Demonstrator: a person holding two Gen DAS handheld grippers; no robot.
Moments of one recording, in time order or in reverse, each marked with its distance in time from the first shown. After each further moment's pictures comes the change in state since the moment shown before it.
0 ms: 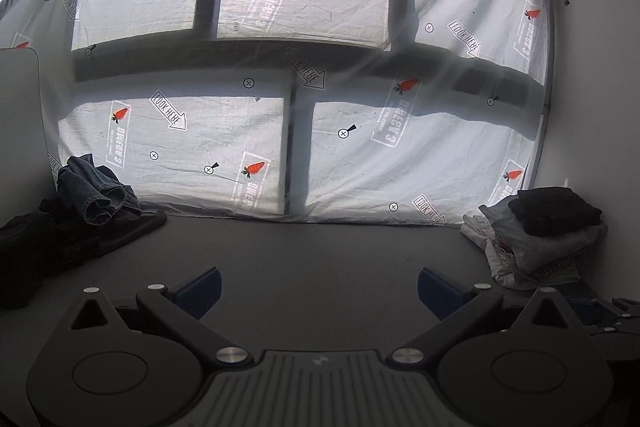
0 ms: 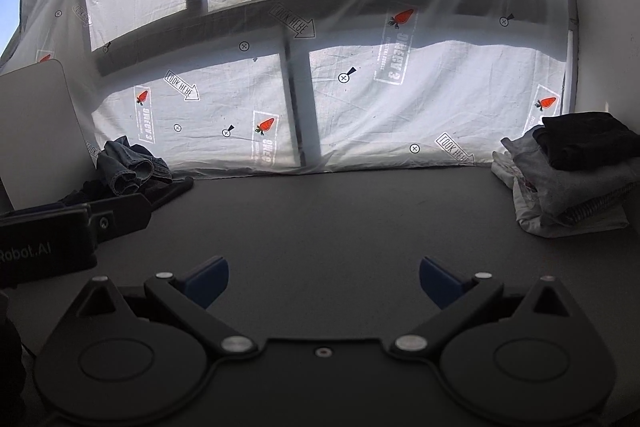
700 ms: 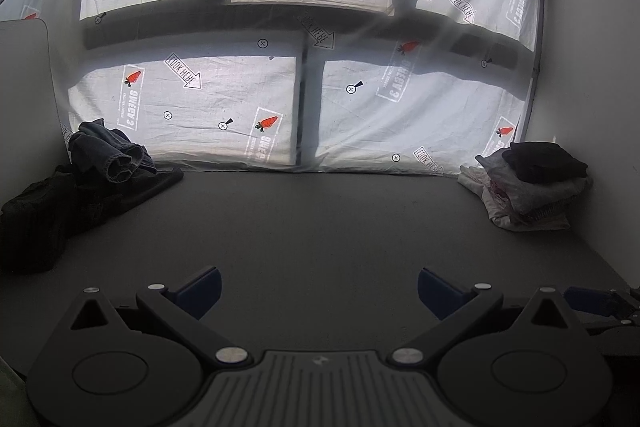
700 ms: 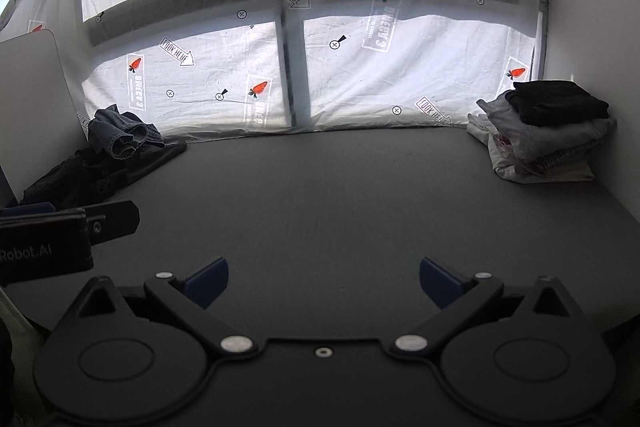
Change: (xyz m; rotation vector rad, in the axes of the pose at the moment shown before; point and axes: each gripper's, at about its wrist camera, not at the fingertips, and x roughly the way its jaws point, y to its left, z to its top) left arm -0.059 0.061 -0.046 0.024 0.108 -0.036; right arm -0.059 0.072 -0.058 0.013 0.068 -0.108
